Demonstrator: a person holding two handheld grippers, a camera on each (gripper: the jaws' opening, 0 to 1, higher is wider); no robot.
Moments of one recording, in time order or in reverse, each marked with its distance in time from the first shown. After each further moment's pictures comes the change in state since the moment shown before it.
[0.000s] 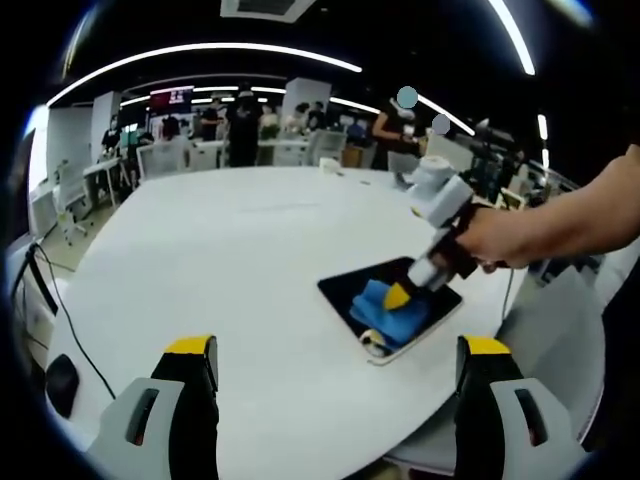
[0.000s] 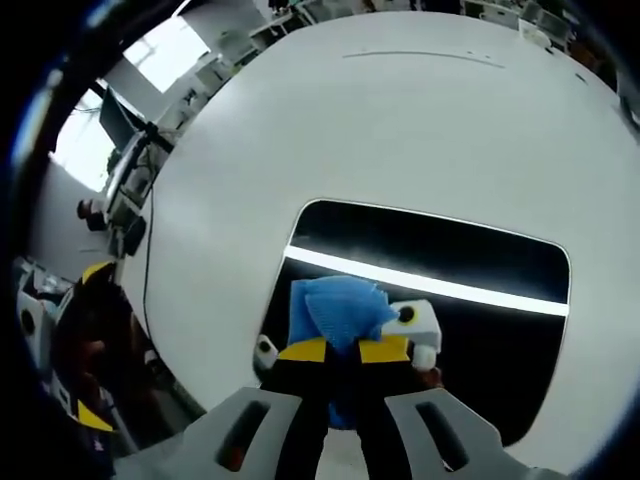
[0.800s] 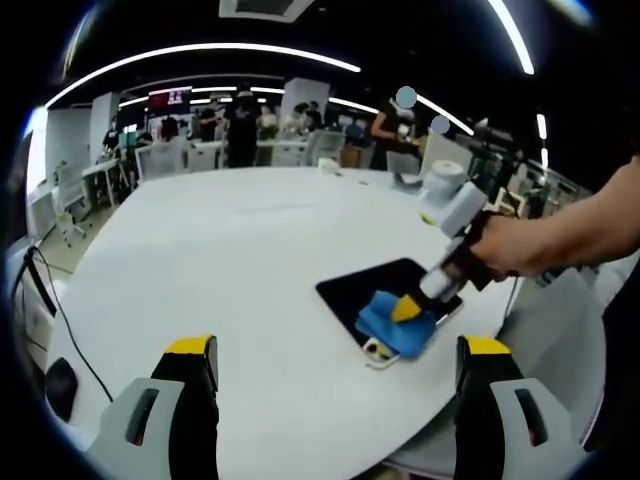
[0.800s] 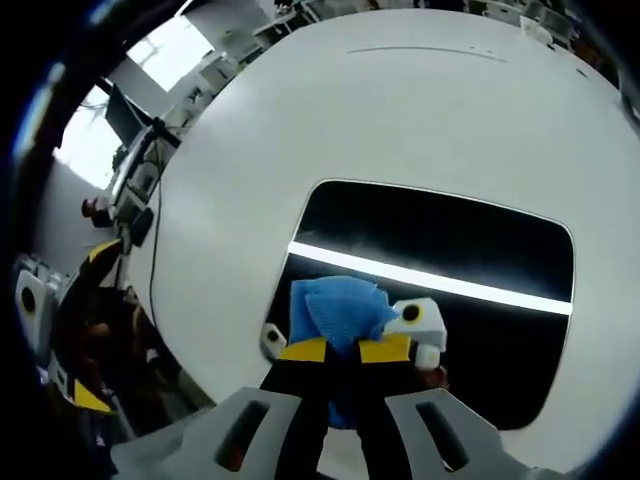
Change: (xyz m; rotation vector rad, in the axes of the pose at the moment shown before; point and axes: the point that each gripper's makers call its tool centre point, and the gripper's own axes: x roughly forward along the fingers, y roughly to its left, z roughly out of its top) left arm 0.006 -0.002 0.003 0.006 0.001 -0.006; right arm -0.005 0.007 -0.017 -0.005 0.009 0.025
